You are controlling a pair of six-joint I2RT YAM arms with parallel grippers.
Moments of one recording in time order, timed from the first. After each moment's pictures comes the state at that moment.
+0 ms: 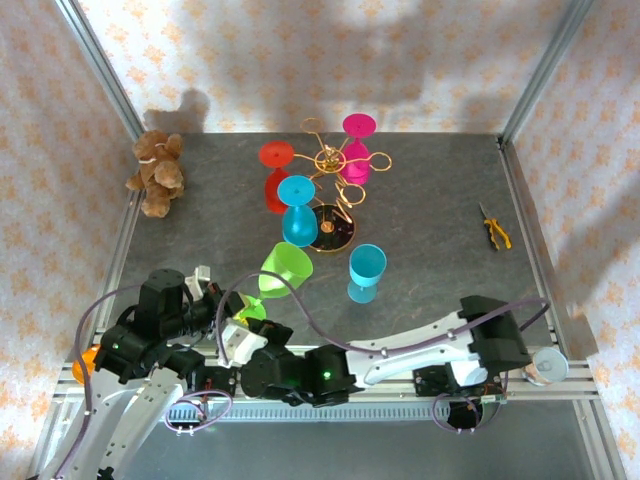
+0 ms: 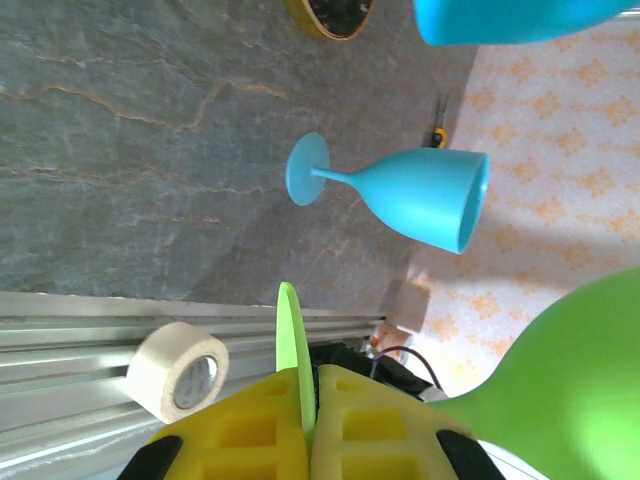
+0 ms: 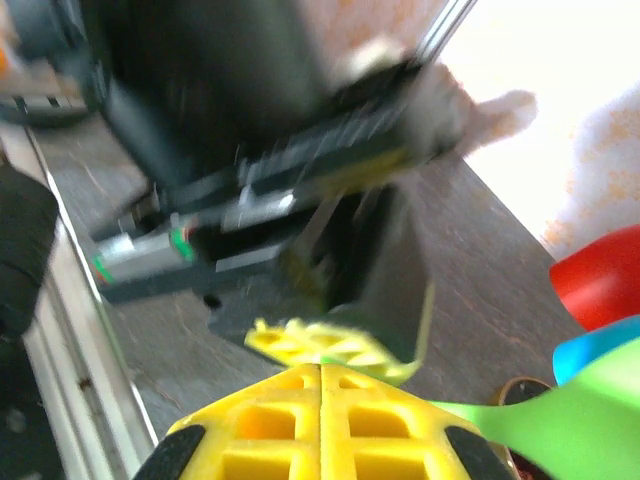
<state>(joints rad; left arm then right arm) -0.33 0.36 0.63 -0.94 0.50 -1.23 1.71 1.64 1.24 -0.10 0.88 -0.06</state>
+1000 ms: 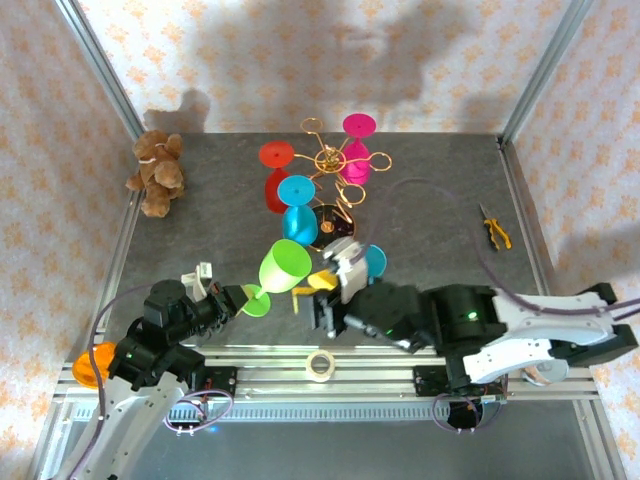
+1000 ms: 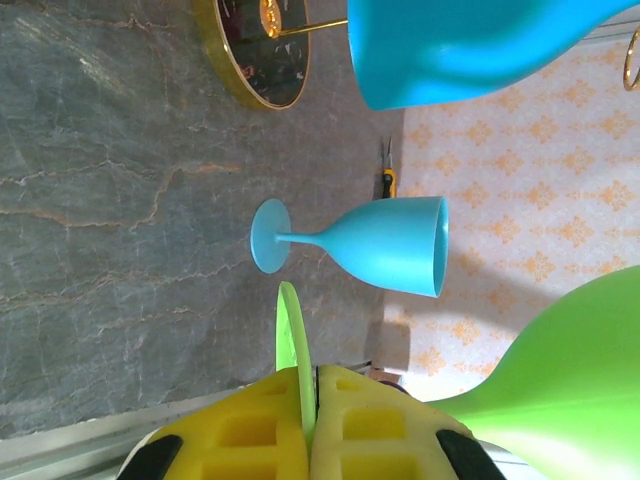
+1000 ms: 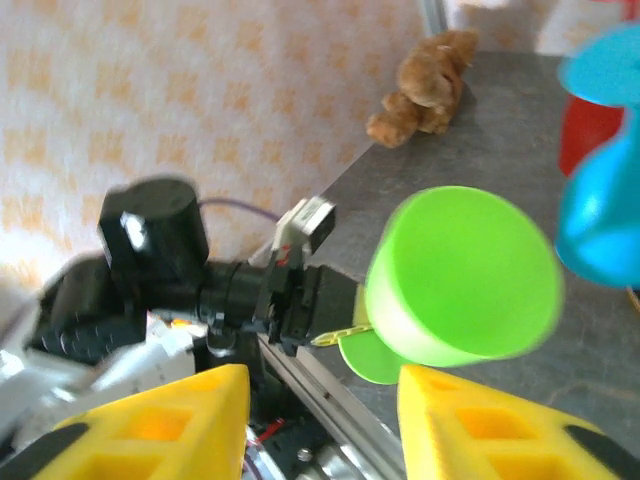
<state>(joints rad) -0.33 0.21 0.42 -0.66 0.46 -1.21 1.57 1.07 1.35 -0.66 0.53 0.68</state>
